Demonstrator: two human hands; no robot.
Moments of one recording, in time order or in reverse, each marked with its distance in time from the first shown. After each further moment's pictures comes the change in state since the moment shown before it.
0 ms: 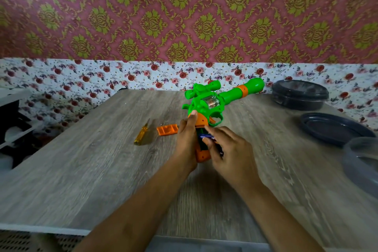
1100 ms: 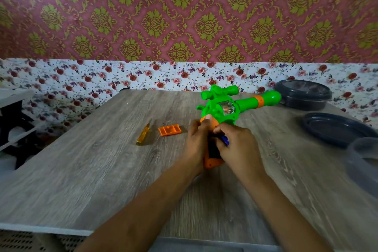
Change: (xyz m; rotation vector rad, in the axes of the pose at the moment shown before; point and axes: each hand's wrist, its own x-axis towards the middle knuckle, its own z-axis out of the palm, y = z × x) left_hand -0.005 -0.009 0.009 -0.004 -0.081 0.032; right_hand 0.018 0.000 -0.012 0.011 -0.176 0.245
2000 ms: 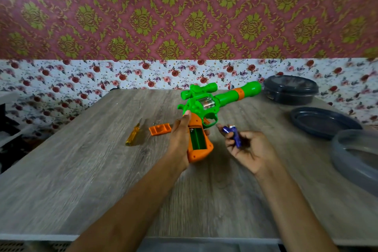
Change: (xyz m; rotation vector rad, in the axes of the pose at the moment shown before) left_hand 0.005 0.008 -0.010 0.052 0.085 -0.140; right_hand 0.004 0.033 -0.017 1.760 0.026 1.112
